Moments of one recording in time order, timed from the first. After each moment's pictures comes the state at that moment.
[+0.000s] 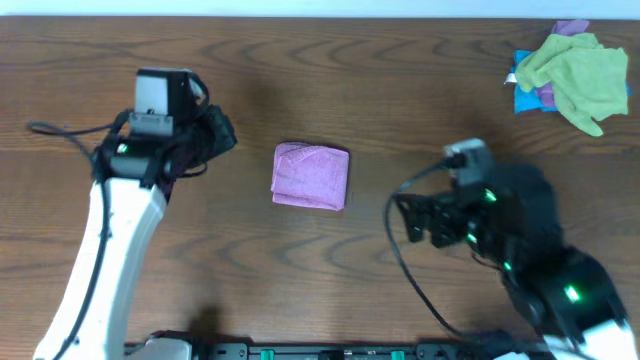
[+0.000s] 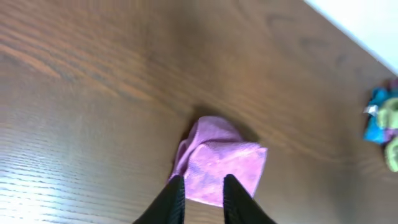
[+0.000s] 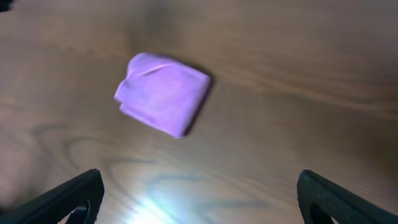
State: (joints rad) left arm -0.12 1.36 1.26 -0.81 0.20 -0.58; right arm 0.37 0.86 1.00 -0.86 -0.11 0.20
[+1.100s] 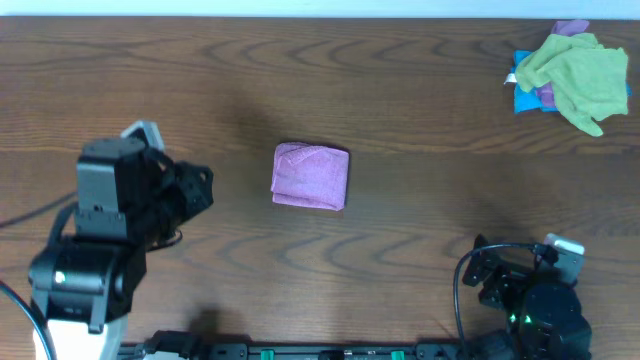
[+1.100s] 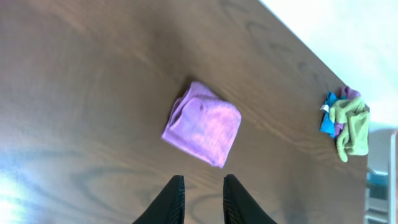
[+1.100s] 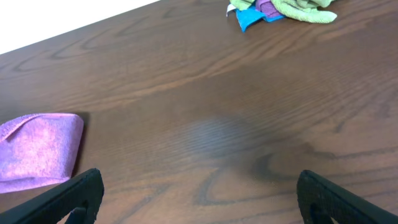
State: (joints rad) left arm -0.12 0.93 1.18 -1.06 0.20 -0.73; right arm 0.34 0.23 0.65 -1.01 0.39 0.51
